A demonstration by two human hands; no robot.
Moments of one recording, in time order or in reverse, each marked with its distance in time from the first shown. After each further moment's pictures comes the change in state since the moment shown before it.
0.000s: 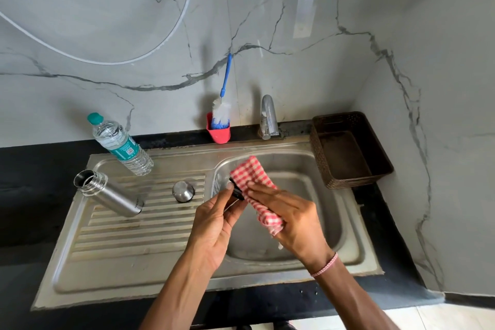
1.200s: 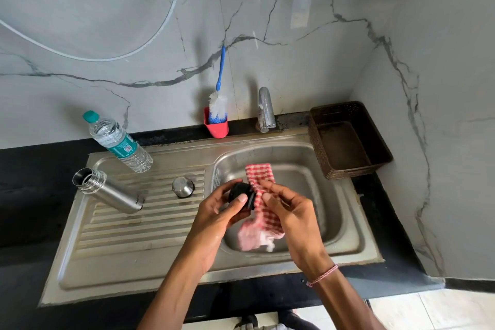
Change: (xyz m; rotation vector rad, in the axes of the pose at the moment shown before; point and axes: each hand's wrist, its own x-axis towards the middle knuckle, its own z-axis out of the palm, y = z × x) left_hand -0.005 -0.005 -0.019 0.426 -0.224 0.109; right_hand -0.018 -0.018 0.010 0.925 0.187 0.986
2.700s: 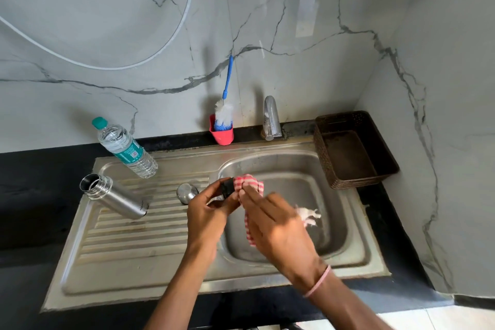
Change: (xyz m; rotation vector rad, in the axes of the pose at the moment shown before) left_hand 0.017 0.012 -0.001 0.199 0.285 0.218; right_hand 0.005 -0.012 0.025 -1.273 -0.134 -0.999
